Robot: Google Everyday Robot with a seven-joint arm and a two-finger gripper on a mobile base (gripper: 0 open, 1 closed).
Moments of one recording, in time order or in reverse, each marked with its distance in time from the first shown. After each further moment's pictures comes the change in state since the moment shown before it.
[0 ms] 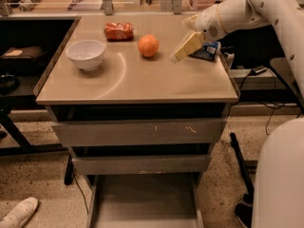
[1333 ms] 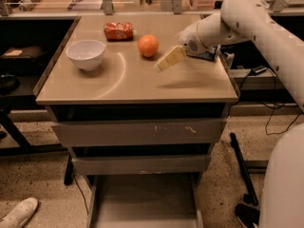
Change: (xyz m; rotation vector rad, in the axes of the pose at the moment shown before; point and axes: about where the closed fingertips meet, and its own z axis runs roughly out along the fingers) arm 0.023 -0.003 0.057 0.115 0.065 0.121
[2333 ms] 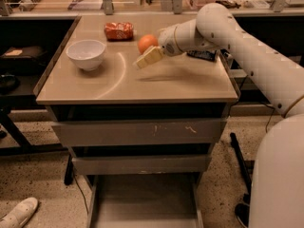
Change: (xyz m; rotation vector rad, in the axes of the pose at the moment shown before) arm -0.043 -0.001 0.061 0.054 -0.132 -0.060
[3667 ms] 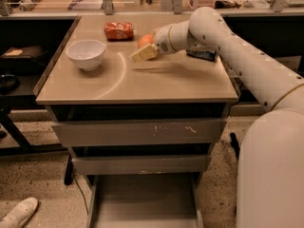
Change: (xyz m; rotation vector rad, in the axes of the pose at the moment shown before) arm -0.002 -0.024 0.027 0.056 -0.034 0.026
